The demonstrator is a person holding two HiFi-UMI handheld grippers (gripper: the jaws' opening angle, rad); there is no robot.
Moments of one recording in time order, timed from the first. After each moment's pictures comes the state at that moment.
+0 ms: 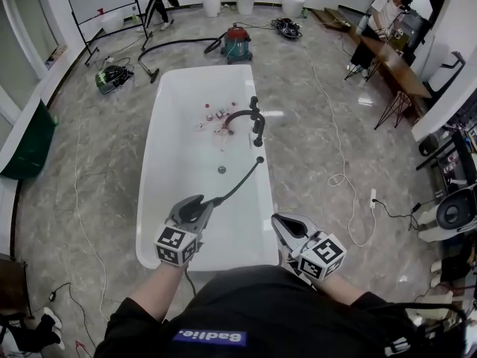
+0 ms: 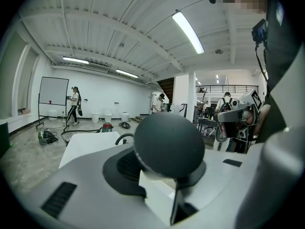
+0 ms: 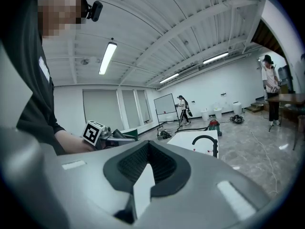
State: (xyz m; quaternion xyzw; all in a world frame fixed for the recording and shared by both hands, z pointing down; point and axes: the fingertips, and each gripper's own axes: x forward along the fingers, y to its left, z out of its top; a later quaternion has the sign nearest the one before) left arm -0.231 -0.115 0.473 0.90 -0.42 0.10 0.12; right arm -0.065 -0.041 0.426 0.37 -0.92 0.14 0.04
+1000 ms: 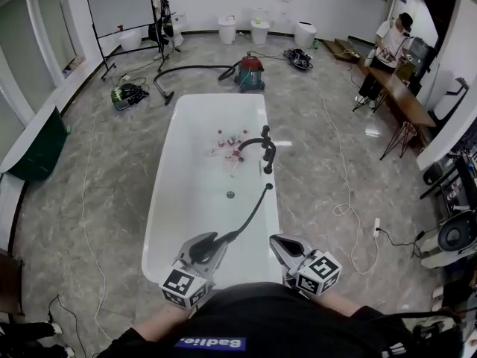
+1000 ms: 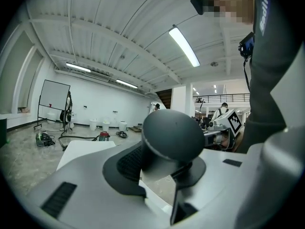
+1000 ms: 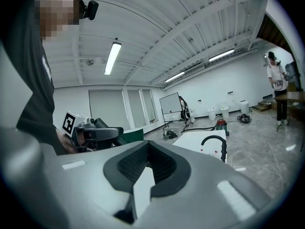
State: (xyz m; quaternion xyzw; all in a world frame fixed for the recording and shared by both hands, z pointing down) left arm -0.229 -0.032 0.400 0.90 -0.41 0.03 0.10; right arm -0.100 -0.029 0.417 0.34 -0.93 0.14 0.04
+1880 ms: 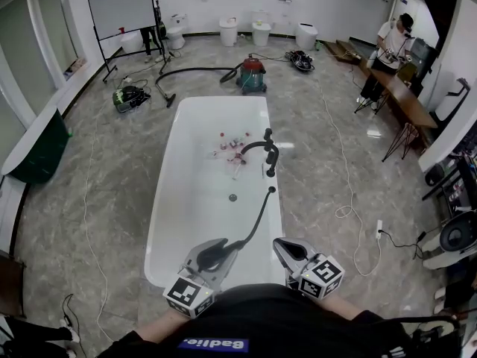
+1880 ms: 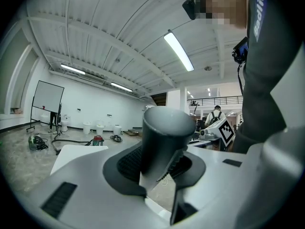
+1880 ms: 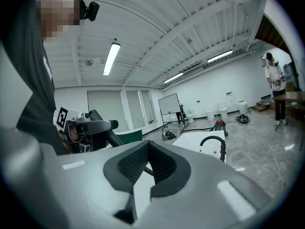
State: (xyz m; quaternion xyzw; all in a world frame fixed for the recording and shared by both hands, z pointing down) left arm -0.220 -0.028 0.368 0.92 -0.39 0.01 0.08; right arm -0.105 -0.038 0.416 0.35 -0.93 0.14 0.04
